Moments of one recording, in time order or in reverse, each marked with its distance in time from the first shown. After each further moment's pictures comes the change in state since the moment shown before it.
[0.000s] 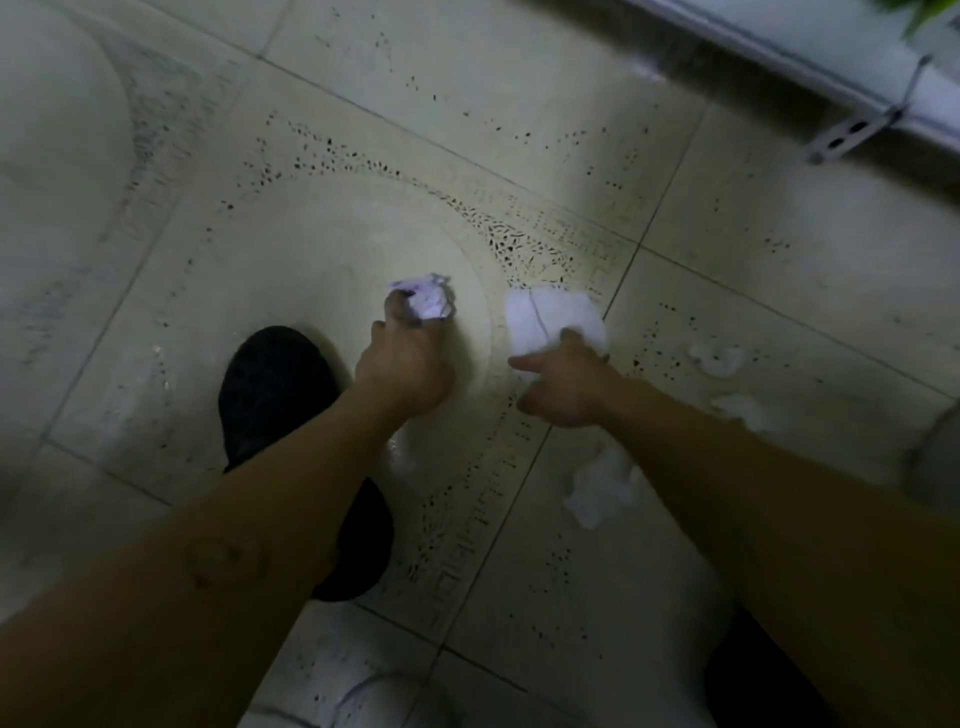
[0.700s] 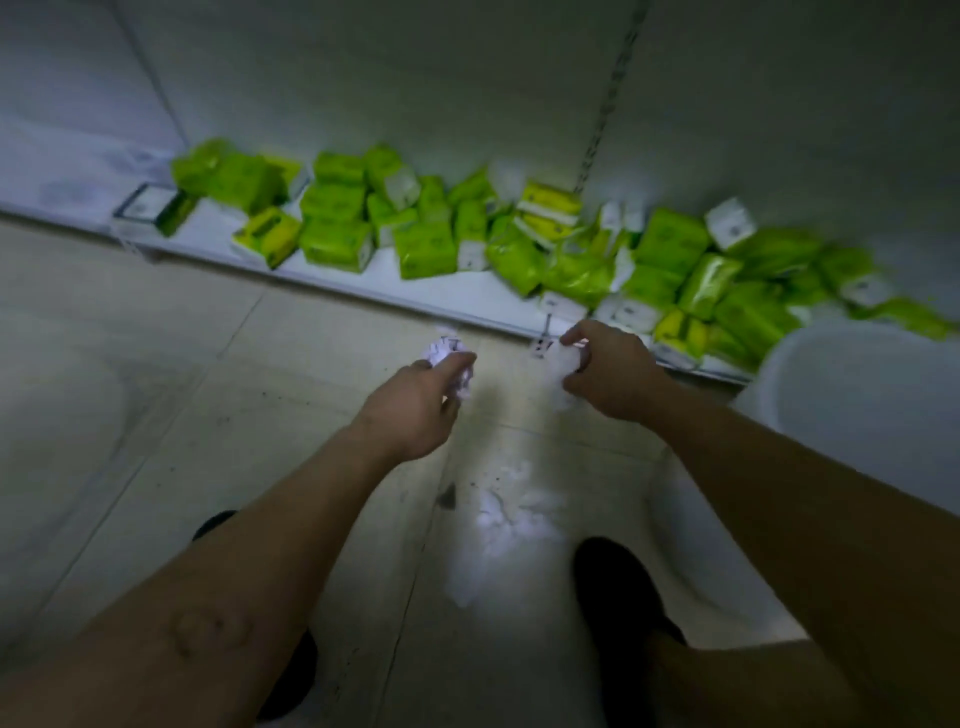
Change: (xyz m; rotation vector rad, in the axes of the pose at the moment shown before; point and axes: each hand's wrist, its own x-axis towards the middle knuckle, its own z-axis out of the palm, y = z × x) left_hand -0.162 0.187 -0.187 -0.071 0.258 0.718; right_hand -0.308 0.093 -0.169 0.323 0.838 0.039
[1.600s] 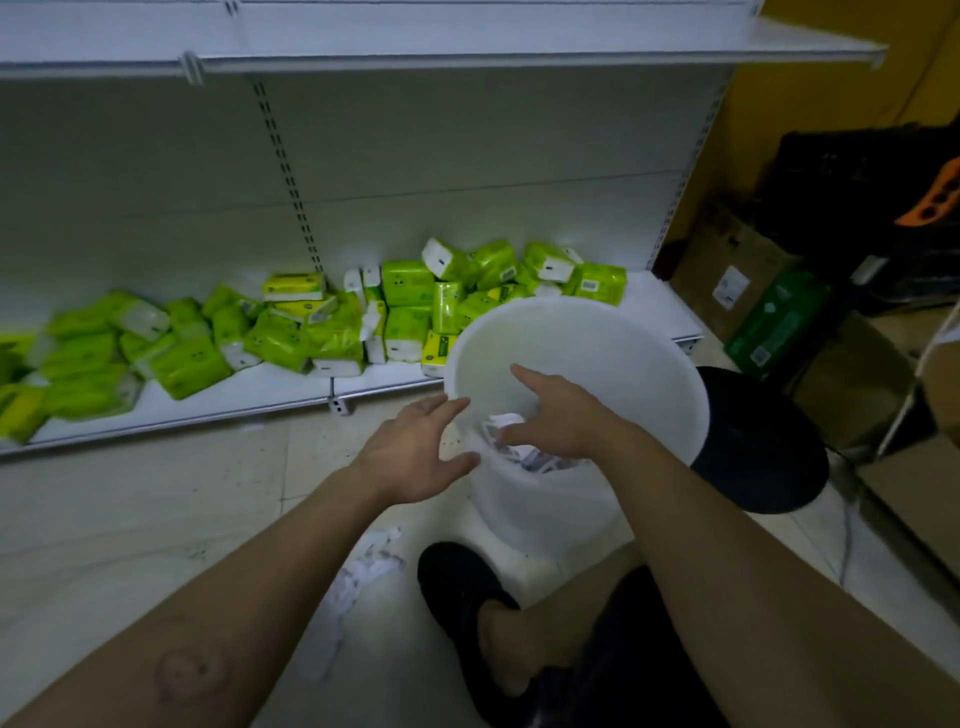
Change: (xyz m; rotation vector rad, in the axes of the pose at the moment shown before) left_hand 0.023 0.277 0.083 0.167 -0.232 0.336; right_hand -0.181 0.188 -0.127 0.142 0.037 0.251
